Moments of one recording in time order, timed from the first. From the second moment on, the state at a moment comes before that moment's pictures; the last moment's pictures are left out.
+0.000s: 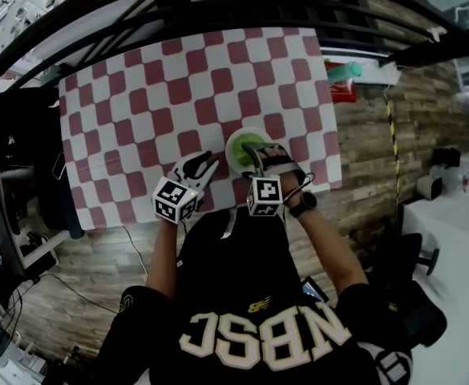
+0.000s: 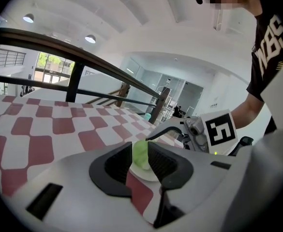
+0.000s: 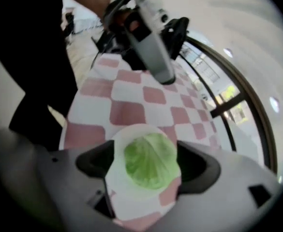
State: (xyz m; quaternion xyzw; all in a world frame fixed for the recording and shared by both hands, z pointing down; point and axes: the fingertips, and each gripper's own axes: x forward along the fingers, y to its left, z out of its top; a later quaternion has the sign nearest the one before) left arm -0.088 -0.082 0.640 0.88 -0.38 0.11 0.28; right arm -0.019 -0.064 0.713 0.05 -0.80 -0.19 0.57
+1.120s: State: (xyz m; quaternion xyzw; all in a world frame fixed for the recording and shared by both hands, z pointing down) left arm -0.074 -0.107 0.417 0.85 -0.53 0.04 0.02; right arm 0.008 -0.121 0.425 0.50 -0.86 0.08 0.04
